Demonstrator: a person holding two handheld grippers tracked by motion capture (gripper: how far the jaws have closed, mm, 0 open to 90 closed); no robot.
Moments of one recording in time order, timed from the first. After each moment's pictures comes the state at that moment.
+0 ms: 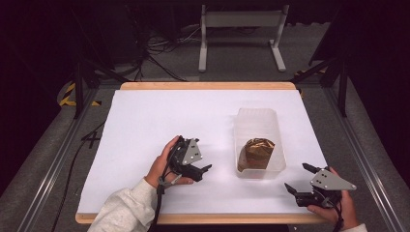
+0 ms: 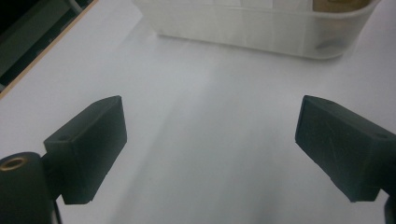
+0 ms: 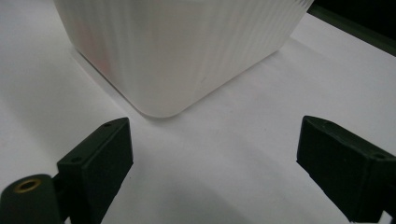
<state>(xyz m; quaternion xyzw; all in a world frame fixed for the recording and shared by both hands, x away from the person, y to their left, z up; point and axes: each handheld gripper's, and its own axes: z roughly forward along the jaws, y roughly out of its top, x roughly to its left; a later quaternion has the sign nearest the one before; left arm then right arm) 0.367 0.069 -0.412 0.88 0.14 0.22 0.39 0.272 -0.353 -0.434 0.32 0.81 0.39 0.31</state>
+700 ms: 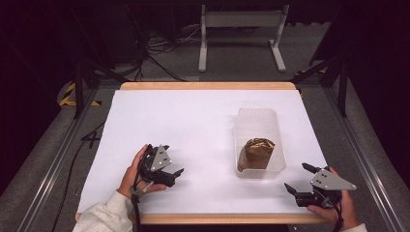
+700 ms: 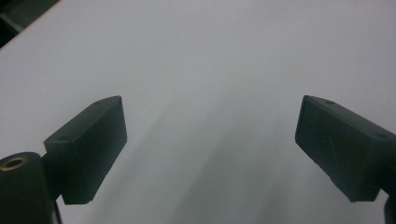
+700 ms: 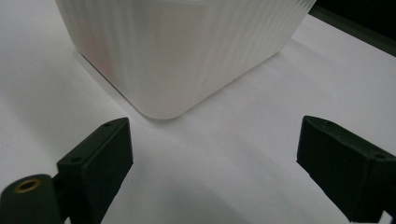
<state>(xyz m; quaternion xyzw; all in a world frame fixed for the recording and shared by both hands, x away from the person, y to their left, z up) 0.355 0.149 -0.436 0.87 0.22 0.24 0.36 0.272 -0.352 -0.434 0.32 0.81 0.39 0.30</state>
